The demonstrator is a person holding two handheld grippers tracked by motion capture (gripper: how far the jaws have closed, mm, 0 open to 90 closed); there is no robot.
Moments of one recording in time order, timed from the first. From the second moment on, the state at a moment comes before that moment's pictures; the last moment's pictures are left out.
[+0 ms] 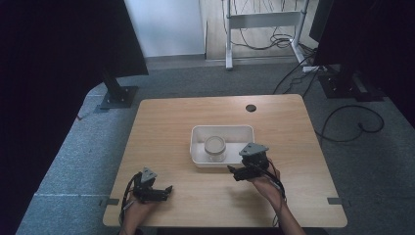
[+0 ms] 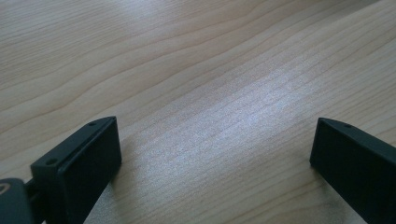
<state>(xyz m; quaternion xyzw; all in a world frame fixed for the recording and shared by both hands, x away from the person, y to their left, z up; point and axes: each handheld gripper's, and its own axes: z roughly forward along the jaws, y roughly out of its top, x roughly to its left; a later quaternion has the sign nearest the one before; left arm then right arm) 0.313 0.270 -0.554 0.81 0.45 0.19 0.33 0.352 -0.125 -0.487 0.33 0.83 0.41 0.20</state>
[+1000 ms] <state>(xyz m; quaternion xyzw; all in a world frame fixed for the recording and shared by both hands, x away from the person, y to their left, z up) 0.313 0.270 -0.554 0.81 0.45 0.19 0.33 0.324 -0.171 -0.487 0.35 0.81 0.41 0.23</state>
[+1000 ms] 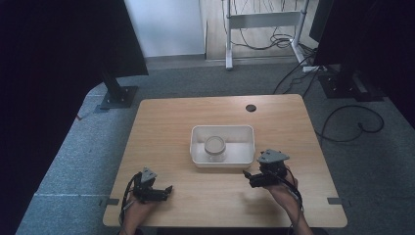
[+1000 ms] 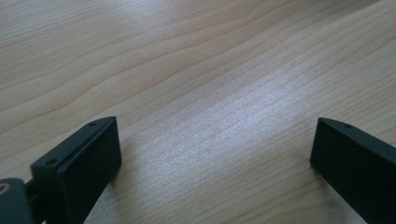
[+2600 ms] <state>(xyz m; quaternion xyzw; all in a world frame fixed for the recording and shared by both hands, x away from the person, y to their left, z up) 0.313 0.270 -0.554 0.81 0.45 0.19 0.33 0.284 -0.244 -0.554 0.45 0.79 0.35 0.21</state>
